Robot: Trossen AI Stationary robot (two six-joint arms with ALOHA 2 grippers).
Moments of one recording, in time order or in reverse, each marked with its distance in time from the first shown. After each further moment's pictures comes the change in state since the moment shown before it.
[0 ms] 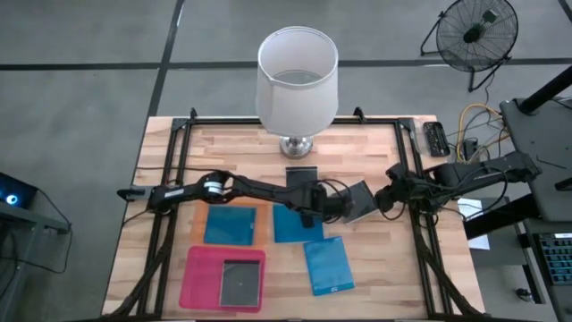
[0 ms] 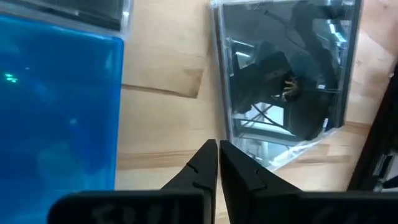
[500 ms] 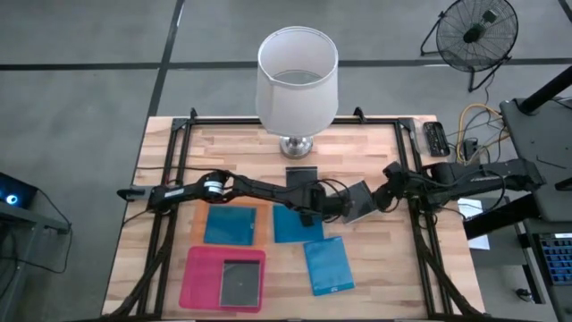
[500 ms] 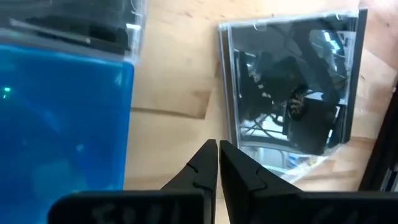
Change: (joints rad) left arm 0.007 0.000 -0.031 0.019 -0.040 -0.001; right arm -0.157 0.000 -0.057 0.078 -0.123 -0.156
